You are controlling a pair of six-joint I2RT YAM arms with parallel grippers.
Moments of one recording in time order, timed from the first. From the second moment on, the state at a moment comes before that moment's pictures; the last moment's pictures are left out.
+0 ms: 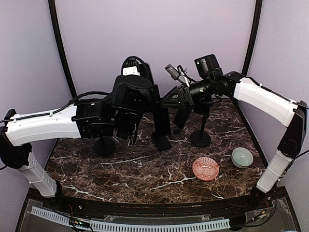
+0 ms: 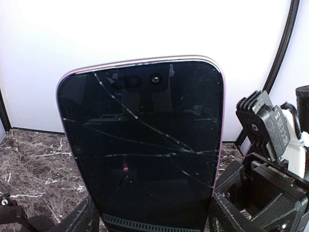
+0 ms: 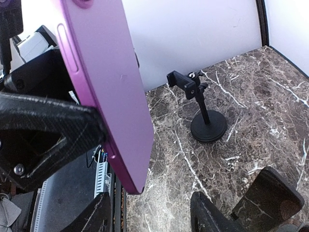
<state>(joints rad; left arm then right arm) -1.26 1.60 1.56 -0.26 -1.11 -0.48 0.66 1.66 1.63 -0.56 -0.96 -0.04</state>
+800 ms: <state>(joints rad) -1.18 1.59 1.60 -0.48 -0.96 -0.89 0.76 1.69 1.67 -0.50 -0.75 0.01</state>
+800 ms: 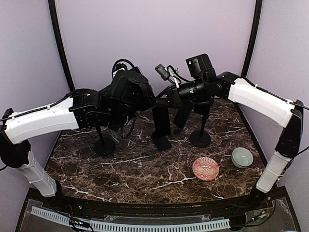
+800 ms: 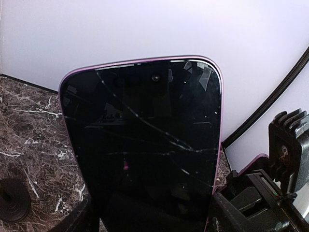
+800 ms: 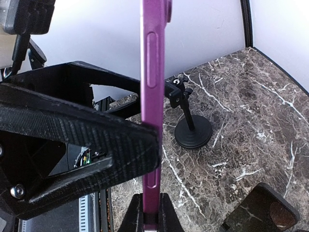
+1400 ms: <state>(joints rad) -1.12 1.35 1.27 -0.27 -0.84 -0.84 0.74 1.72 1.67 -0.51 -0.77 0.03</state>
